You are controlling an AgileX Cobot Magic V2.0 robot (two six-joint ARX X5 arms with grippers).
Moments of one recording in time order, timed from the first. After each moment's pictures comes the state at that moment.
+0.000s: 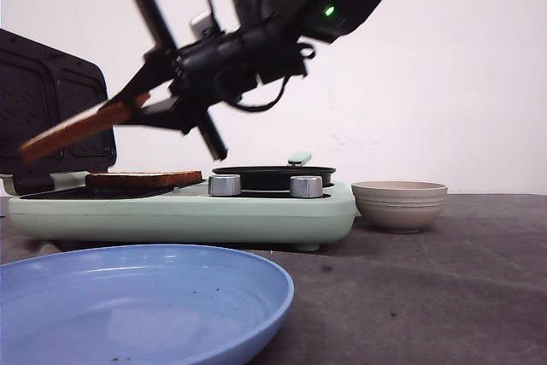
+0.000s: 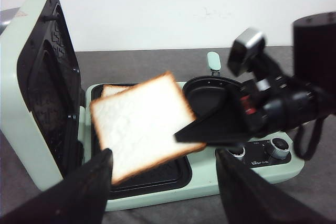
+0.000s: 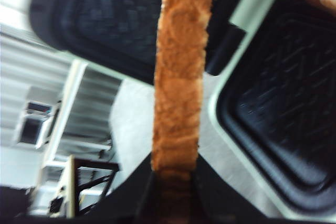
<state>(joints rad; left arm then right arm) -0.12 0.47 0.63 -0.38 0.26 -0.06 0.72 2.08 1.46 0.24 -0.69 0.87</state>
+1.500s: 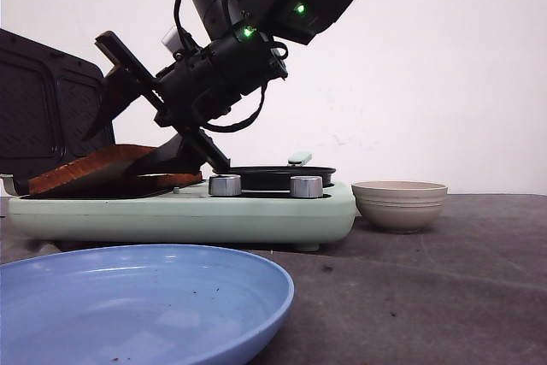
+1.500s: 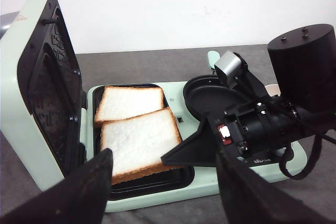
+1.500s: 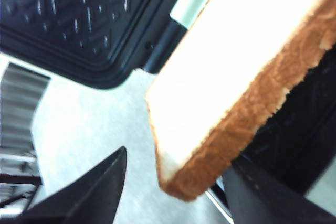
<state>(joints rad) -0.12 0.47 0.63 -0.38 0.26 -0.04 0.76 2.08 1.49 0.05 -0.46 0.69</state>
